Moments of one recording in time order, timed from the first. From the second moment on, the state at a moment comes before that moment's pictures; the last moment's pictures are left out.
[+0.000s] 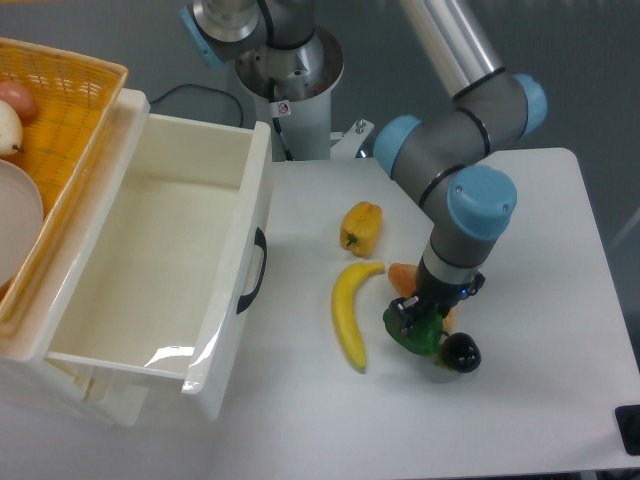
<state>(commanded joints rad) 2.64 -1.99 -1.53 -1.07 1.41 0.12</state>
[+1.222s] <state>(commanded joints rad) 2.58 -1.83 -1.54 -1.20 1.58 1.12</state>
